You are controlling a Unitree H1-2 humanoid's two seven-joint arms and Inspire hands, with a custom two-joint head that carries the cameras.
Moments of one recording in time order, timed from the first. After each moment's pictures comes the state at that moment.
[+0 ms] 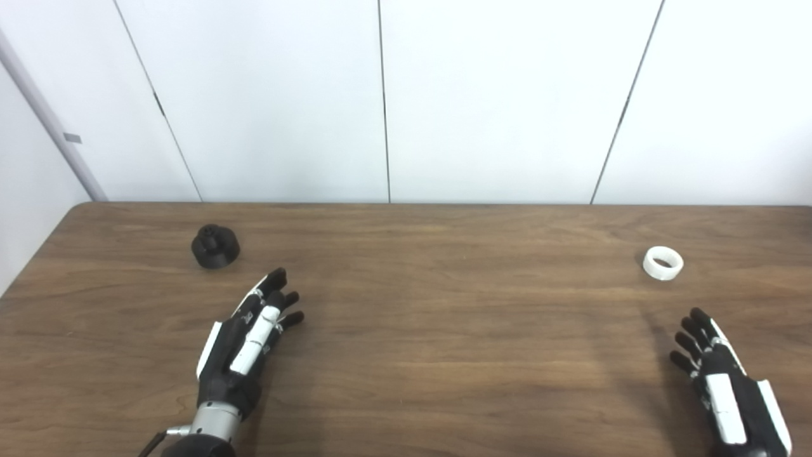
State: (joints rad) left arm 0.03 0.09 0.15 -0.18 -0.29 0.18 -0.08; right arm 0.21 -0.16 -0.15 -0.30 0.05 0.10 -0.03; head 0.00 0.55
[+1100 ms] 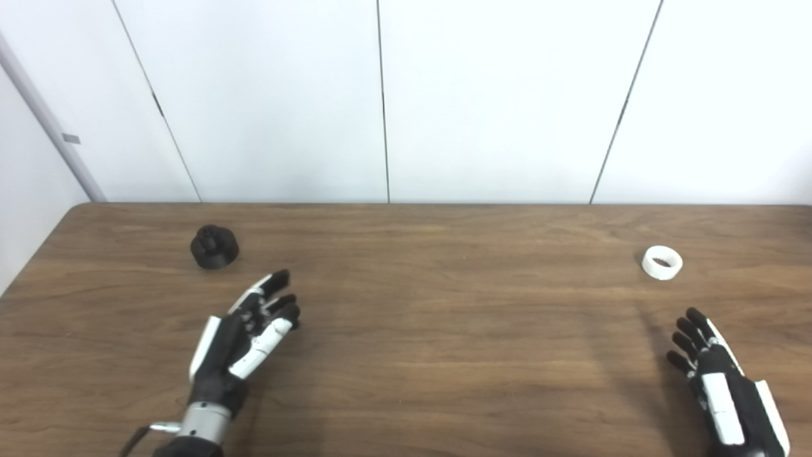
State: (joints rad) left arm 0.05 0.16 0.10 -0.23 0.00 0.06 -0.05; right arm 0.21 -0.16 -0.15 -0.30 0.07 0.09 -0.03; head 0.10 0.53
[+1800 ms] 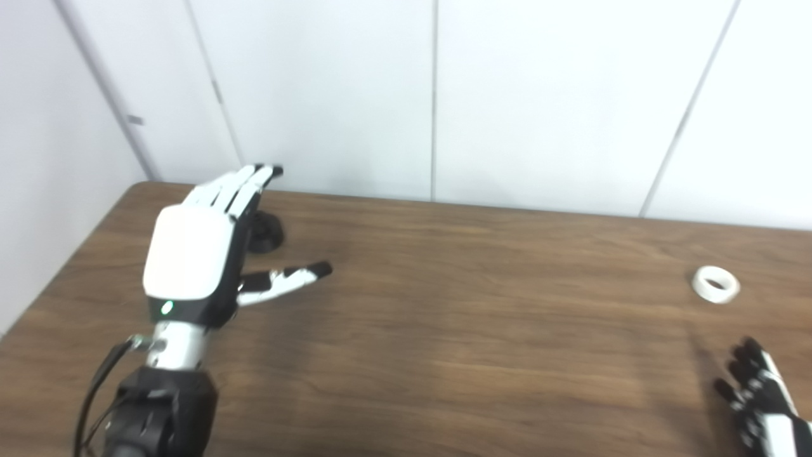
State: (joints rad) left arm -0.06 0.28 0.14 -0.55 1.11 0.08 -0.06; right arm 0.22 -0.19 -0.16 -0.25 0.13 0.02 0.03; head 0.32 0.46
